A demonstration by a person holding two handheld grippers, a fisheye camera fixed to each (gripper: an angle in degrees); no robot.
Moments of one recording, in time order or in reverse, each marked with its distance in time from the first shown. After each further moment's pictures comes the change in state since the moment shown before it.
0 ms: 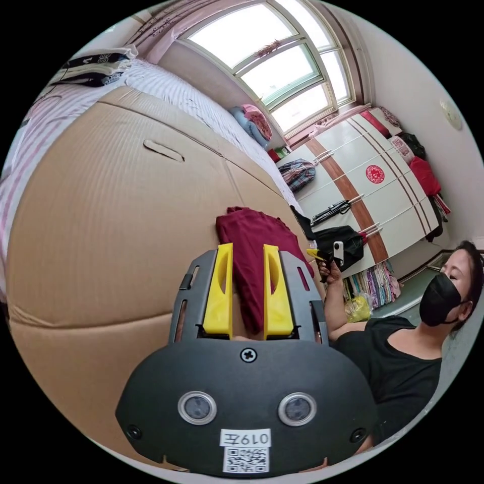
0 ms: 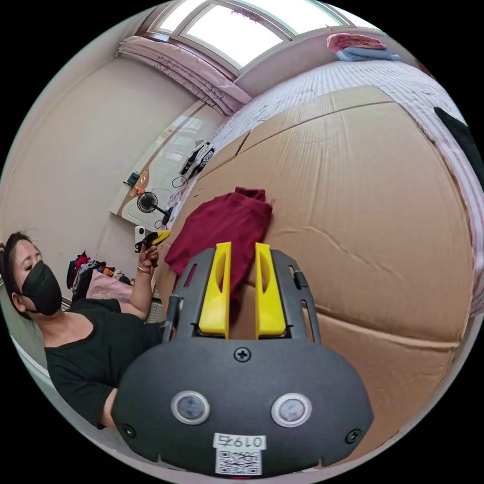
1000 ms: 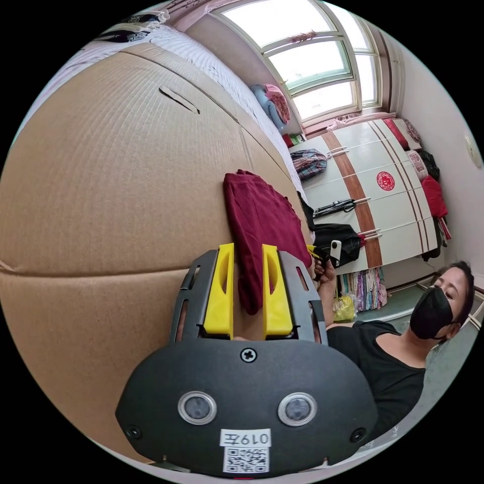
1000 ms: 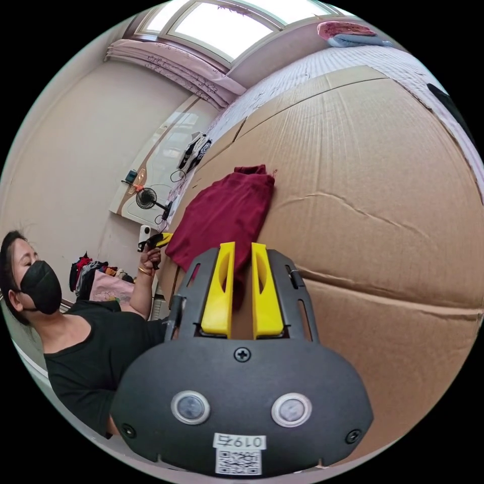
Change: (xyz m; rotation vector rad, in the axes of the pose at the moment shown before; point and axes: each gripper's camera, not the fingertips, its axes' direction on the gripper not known) left arm -0.038 0.015 0.022 -0.116 0.034 -0.109; right arm 0.002 0.032 -0.009 -0.037 0.016 0.025
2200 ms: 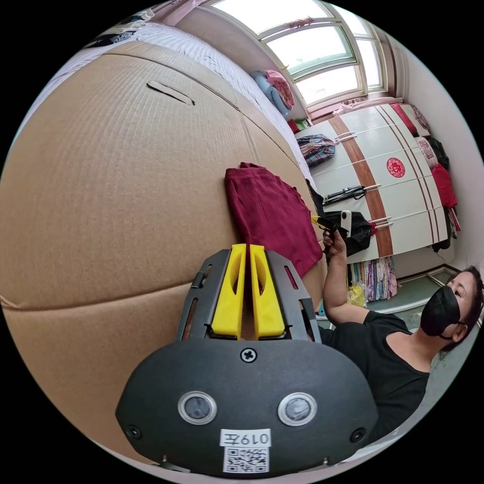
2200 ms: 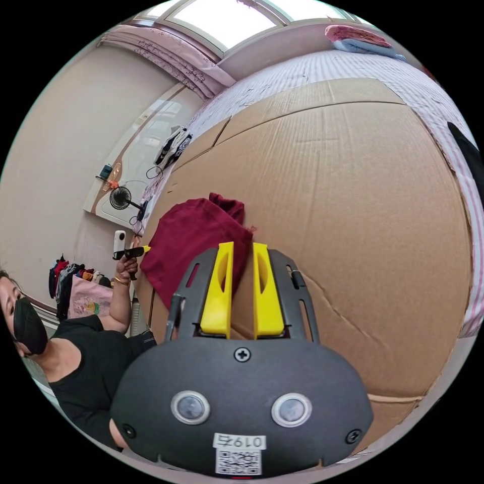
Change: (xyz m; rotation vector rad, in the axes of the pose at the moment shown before) left arm -0.054 0.037 0.113 -0.075 -0.064 0.036; right arm -0.043 -0.041 0.056 -0.052 0.146 -0.023
